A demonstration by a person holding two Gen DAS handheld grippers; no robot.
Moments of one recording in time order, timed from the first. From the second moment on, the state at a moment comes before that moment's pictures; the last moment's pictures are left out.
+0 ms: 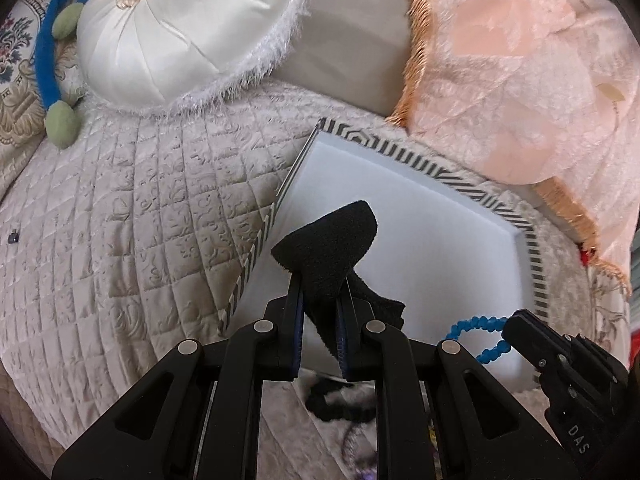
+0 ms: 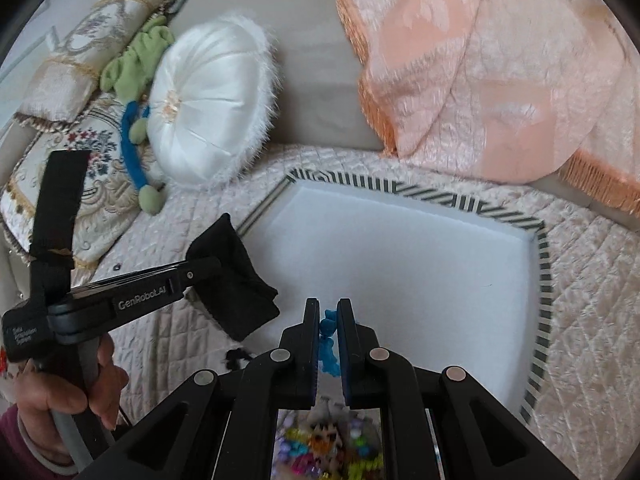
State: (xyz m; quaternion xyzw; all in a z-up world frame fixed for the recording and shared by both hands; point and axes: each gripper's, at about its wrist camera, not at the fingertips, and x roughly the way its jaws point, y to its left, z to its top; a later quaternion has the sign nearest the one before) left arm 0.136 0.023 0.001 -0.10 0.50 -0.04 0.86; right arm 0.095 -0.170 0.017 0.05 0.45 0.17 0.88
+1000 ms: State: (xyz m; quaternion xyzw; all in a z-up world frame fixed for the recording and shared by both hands) left arm 0.095 0.052 0.008 -0.12 0.49 -0.04 0.86; right arm 0.035 -0.148 -0.024 0.02 0.53 0.25 0.81
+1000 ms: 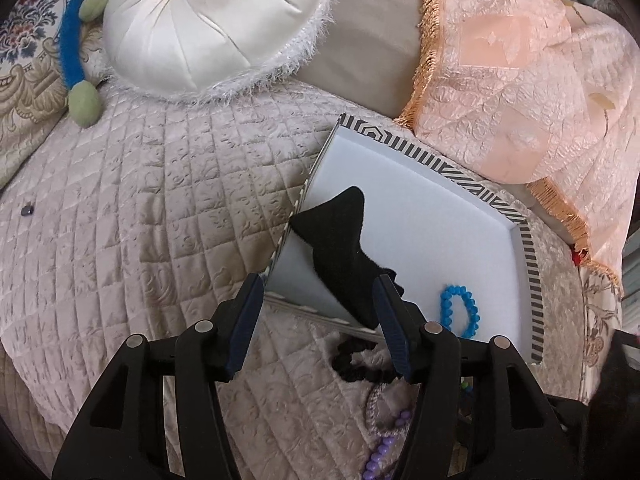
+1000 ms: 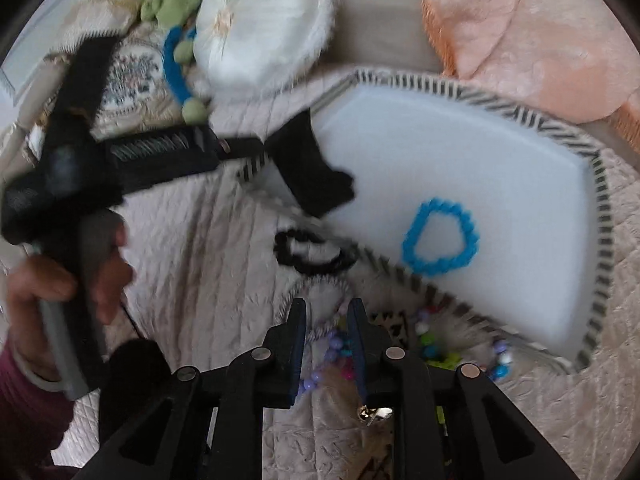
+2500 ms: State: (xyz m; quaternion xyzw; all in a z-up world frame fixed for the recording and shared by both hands) left arm 0.002 0.018 0.028 -0.02 0.45 -0.05 0.89; right arm -0.032 -0.180 0.031 0.04 0.41 0.09 0.90
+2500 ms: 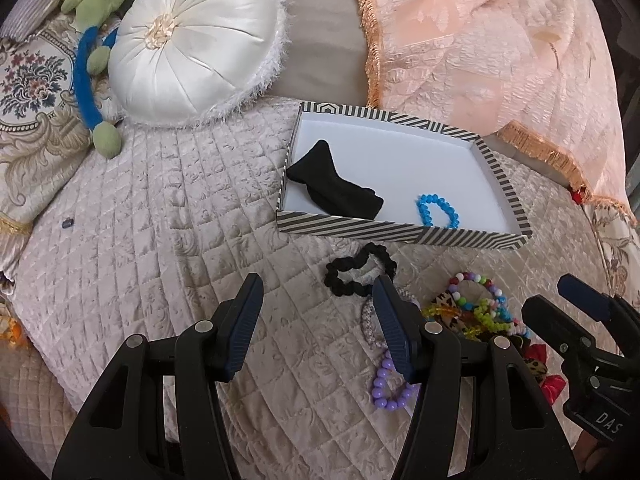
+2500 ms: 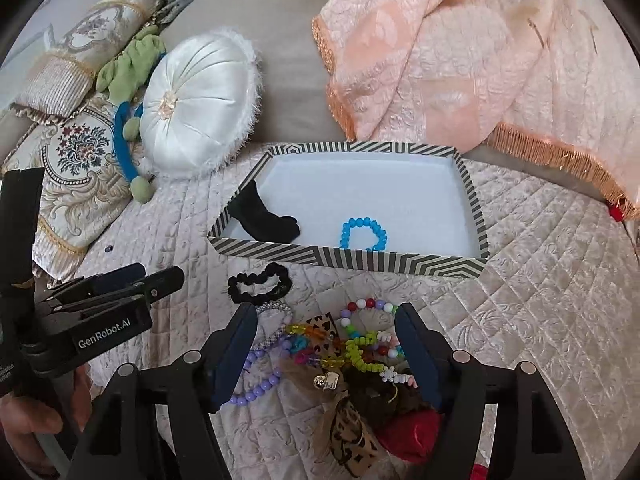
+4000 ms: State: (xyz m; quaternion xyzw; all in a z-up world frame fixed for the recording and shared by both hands) left arm 0.068 0.019 -0.039 -0.10 0.55 -0.11 0.82; right arm -0.017 -0.271 -0.006 0.08 0.48 0.12 0.86
